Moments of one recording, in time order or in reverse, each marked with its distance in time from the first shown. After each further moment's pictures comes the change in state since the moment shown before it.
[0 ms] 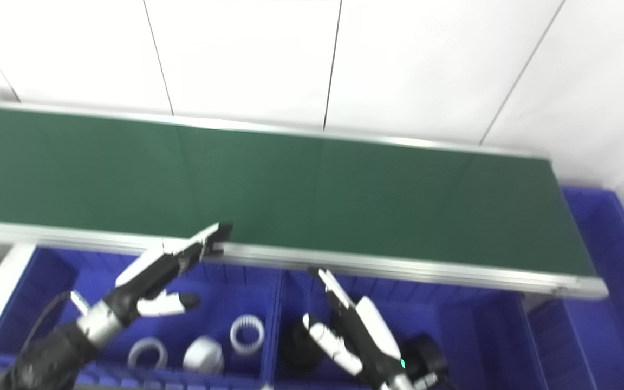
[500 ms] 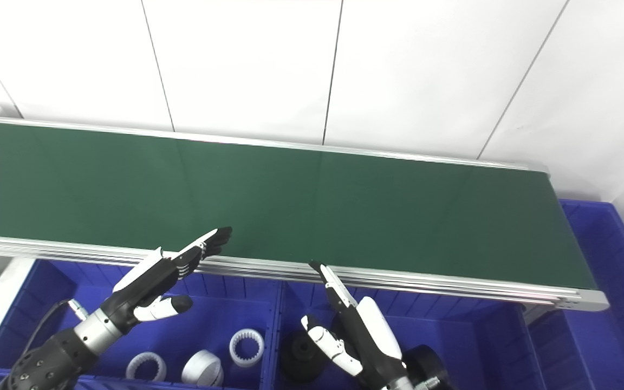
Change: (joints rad) left arm -0.002 0.000 0.007 0.002 -0.031 -0.022 -0.011; right arm 0.007 0.004 -0.001 -0.047 -0.018 -0.003 -0.006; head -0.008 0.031
